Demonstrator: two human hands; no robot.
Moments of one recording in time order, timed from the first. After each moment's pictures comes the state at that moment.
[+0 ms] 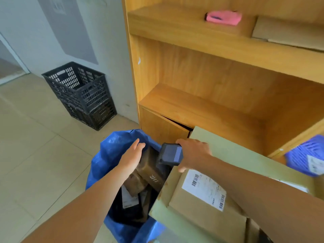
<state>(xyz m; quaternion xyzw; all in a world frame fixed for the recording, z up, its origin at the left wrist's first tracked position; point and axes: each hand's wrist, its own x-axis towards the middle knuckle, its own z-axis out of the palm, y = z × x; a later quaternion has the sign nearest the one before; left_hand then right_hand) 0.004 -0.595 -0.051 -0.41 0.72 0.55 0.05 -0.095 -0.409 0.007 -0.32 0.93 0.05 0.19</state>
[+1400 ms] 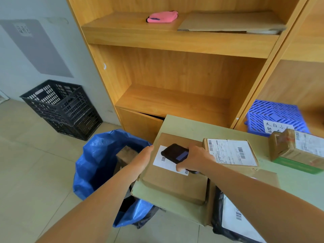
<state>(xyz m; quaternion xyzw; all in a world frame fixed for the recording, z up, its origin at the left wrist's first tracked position) 0.009 -0.431 -0.035 -0.40 0.69 0.58 0.16 -0.041 -0.238 -0.012 -0.11 0.94 -0.14 0.28</state>
